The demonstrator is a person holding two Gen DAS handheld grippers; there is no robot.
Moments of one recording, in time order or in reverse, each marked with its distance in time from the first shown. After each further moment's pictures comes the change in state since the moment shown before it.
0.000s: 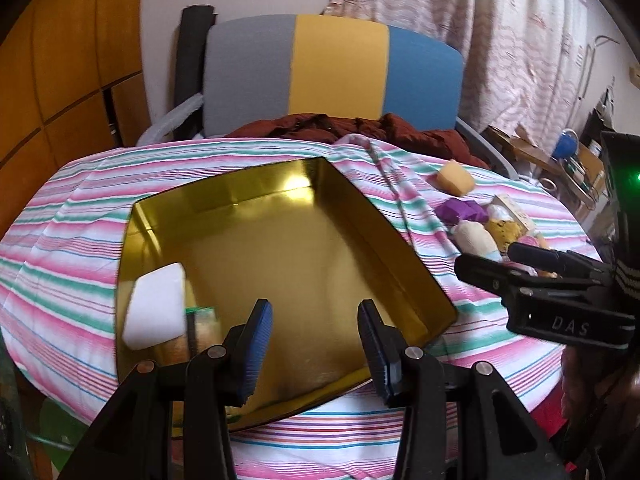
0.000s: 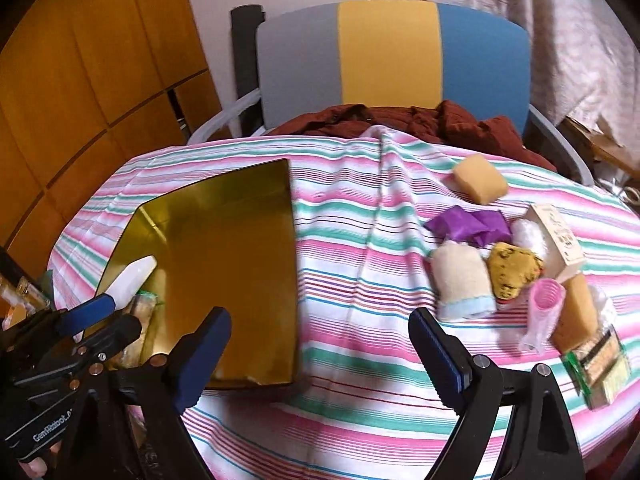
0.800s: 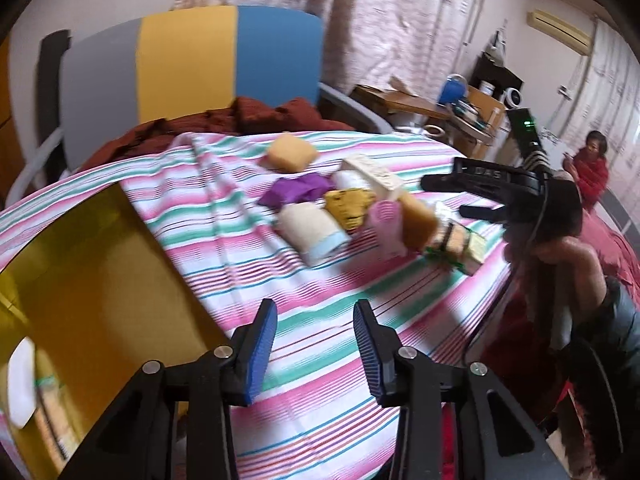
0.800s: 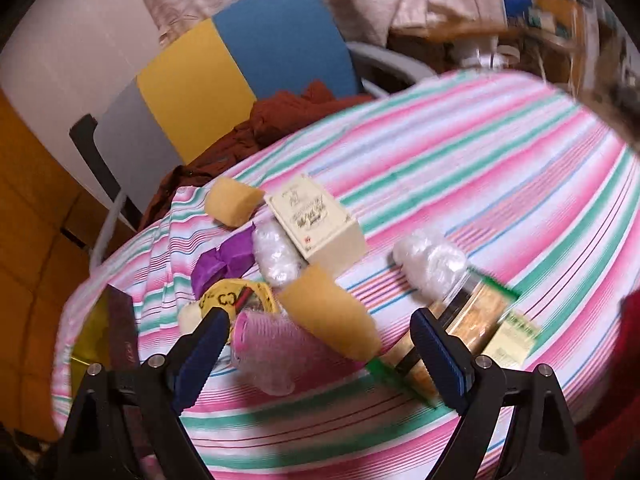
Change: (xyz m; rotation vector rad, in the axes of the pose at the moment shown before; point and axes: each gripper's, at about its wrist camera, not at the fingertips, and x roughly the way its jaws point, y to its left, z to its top) left arm 0.029 -0.136 0.016 0.263 0.066 -0.364; right arm -0.034 -0.244 -0.018 0.571 -0.029 -0.121
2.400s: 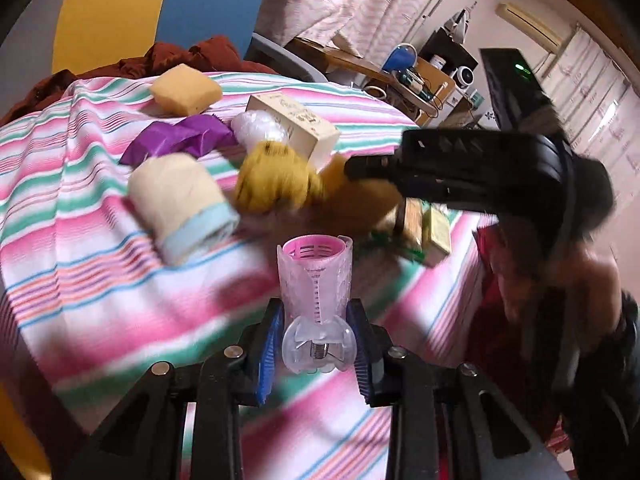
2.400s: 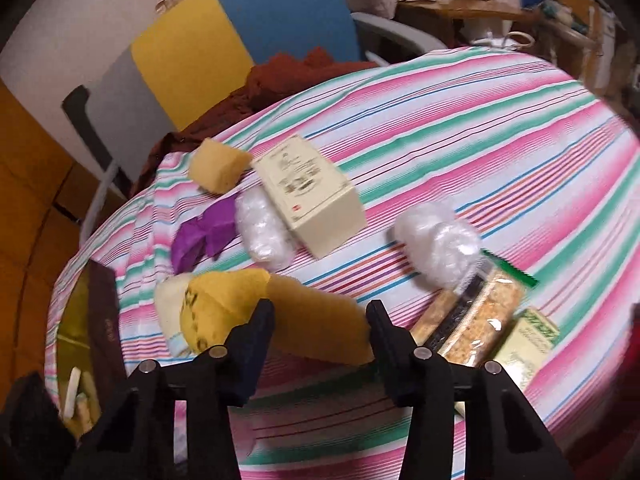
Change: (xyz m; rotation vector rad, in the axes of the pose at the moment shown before) left arm 0.101 -0.035 0.001 -0.010 0.150 -0.276; right arm 0.028 -0.003 -0.001 -0.046 0.094 -0.055
